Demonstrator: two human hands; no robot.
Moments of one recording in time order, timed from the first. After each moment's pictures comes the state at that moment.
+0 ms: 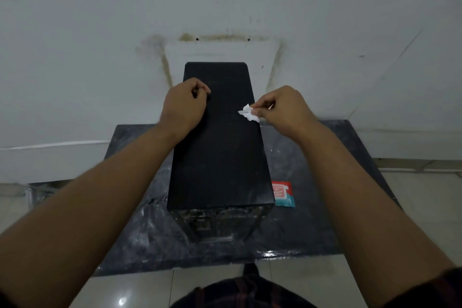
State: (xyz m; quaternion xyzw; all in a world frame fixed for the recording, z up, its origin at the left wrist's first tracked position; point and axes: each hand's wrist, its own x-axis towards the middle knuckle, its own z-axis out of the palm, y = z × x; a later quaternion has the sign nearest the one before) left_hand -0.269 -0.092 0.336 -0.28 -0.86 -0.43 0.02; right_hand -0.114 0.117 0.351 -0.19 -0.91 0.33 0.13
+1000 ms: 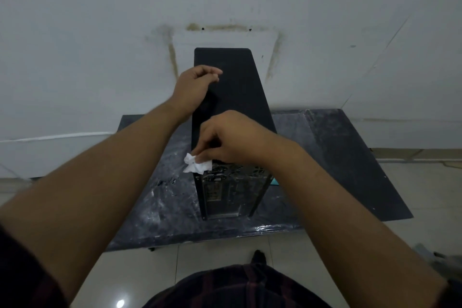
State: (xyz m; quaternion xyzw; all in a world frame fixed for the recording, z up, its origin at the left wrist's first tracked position) left_hand -0.251 -0.124 0.335 -0.27 -0.73 -0.61 -0.14; right_hand -0.062 -0.068 0.376 0.12 -0.96 0.25 -0.01
